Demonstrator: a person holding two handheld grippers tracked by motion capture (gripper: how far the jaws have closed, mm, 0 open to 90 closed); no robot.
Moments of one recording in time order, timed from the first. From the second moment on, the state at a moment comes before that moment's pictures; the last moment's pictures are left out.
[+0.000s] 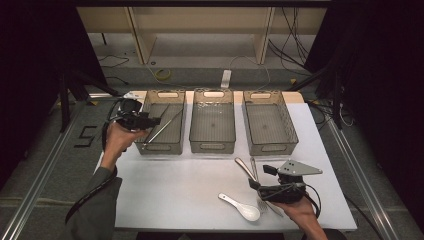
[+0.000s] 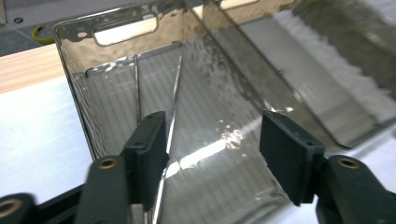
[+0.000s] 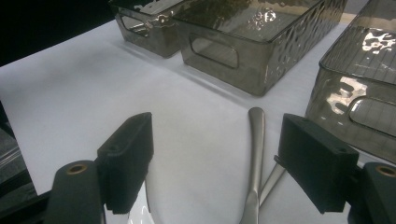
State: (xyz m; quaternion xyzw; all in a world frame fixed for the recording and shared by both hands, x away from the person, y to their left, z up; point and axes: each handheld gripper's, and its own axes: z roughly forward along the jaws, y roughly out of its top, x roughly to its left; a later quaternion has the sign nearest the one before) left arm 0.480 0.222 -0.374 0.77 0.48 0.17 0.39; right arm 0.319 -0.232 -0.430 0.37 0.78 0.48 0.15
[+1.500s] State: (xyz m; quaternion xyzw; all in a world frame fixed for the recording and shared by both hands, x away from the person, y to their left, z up) left arm 0.385 0.201 -0.416 0.75 0.43 0.13 0.48; right arm 0.325 -0.210 -0.438 0.35 0.82 0.44 0.10
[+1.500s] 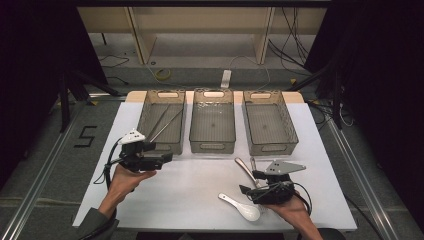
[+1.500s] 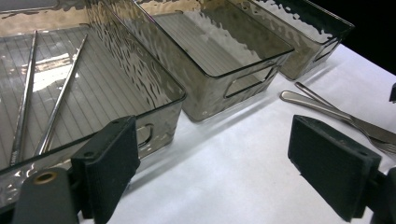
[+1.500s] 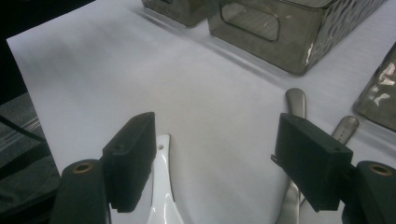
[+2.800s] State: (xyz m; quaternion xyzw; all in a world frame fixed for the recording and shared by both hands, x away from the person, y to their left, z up) left arm 0.358 0.200 -0.415 0.74 0.42 0.13 0.51; right arm 0.340 -0.157 -0.450 0.28 0.91 0.30 0.04
